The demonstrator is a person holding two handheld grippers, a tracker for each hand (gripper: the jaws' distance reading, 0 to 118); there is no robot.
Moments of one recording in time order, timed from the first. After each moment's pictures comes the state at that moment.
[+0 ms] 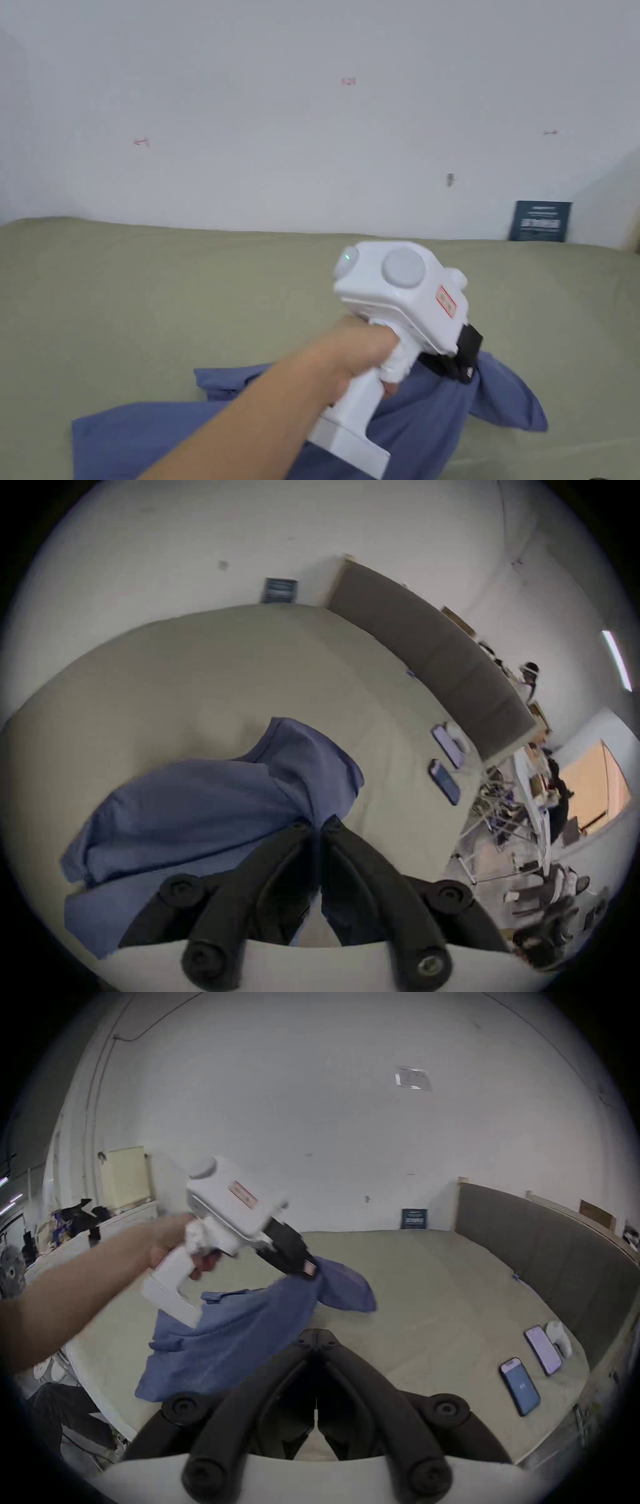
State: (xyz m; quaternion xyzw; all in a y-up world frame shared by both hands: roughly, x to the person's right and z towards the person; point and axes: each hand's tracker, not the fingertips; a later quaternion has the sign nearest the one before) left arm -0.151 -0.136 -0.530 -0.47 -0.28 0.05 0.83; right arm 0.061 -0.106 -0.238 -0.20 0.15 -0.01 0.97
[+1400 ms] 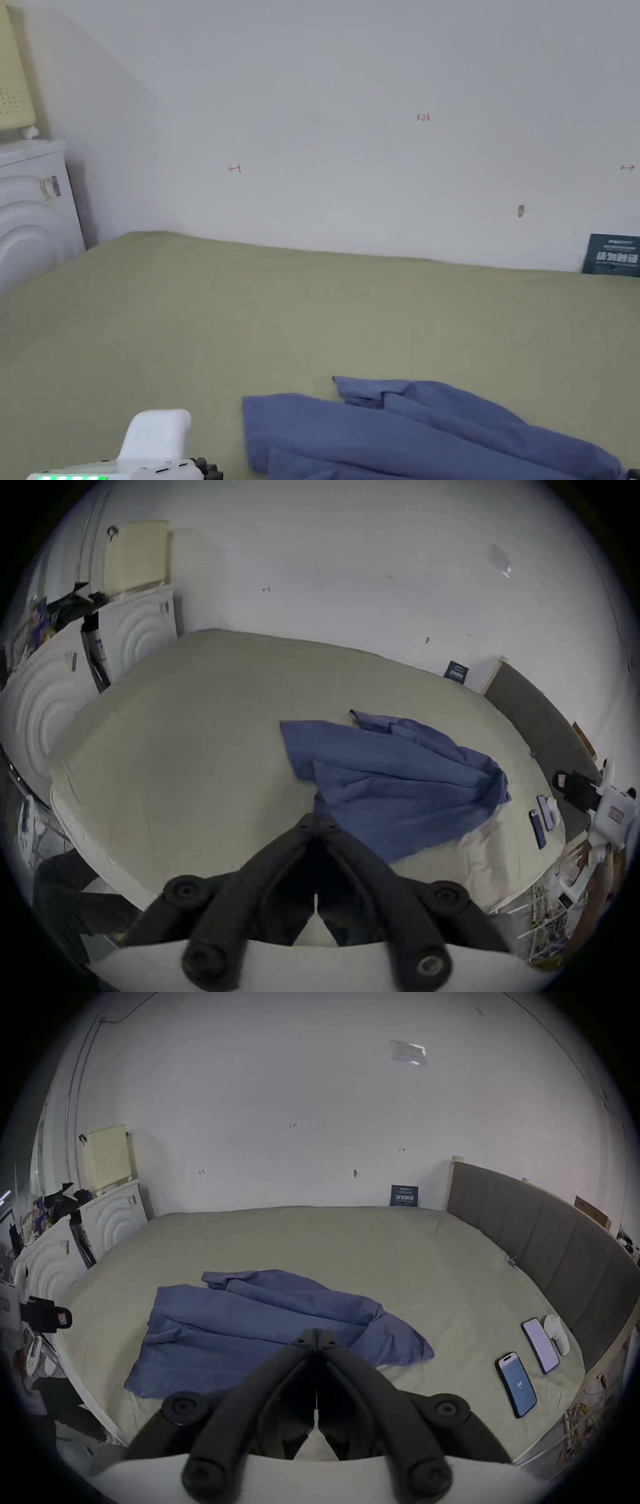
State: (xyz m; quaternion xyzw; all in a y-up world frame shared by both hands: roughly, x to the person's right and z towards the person) left arm -0.379 -0.147 -0.155 -0.35 0.15 0.15 0.91; right arm 0.047 -0.135 -0.293 -0.25 0.15 0.02 0.96
